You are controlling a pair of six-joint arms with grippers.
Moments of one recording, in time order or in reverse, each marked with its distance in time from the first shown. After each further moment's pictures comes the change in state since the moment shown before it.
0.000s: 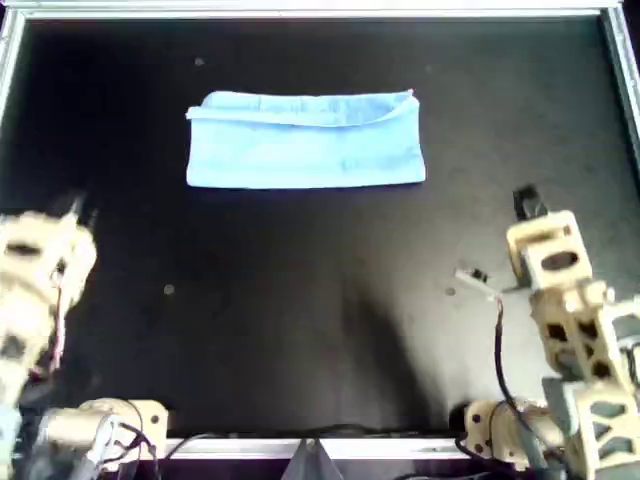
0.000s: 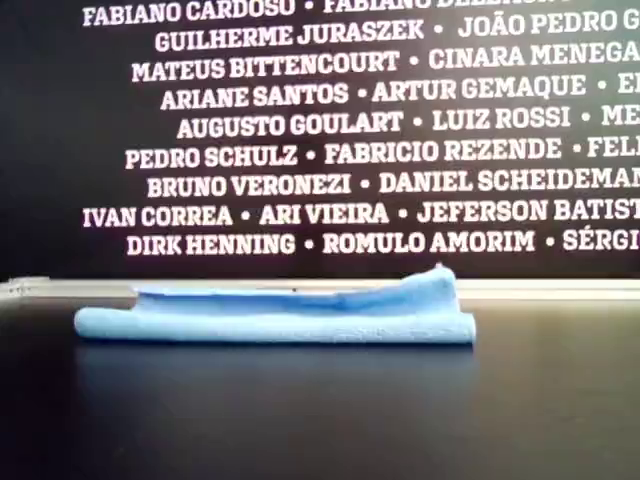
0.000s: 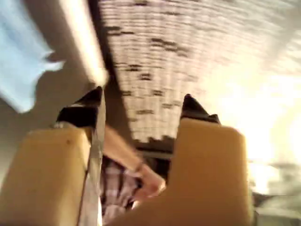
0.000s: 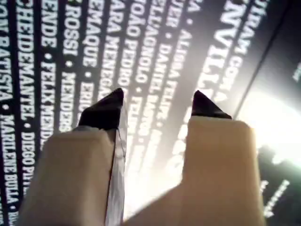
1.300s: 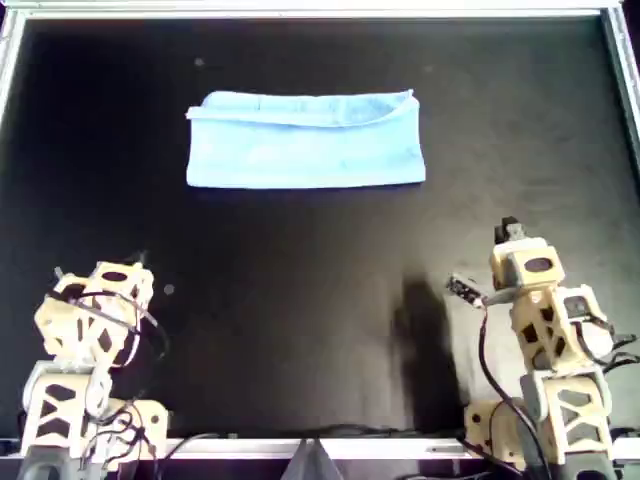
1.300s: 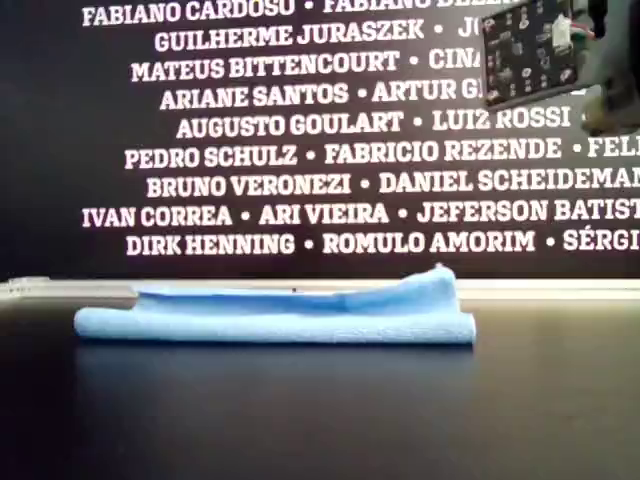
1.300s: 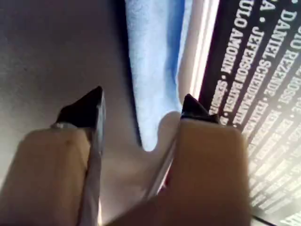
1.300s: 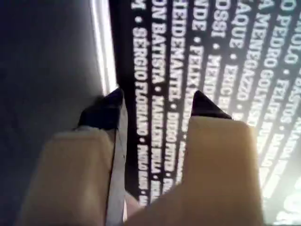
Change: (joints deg) left arm 6.1 10.7 62.2 -31.1 0.5 -0.4; right arm -6.6 -1.6 23.2 0.1 -0.2 14.8
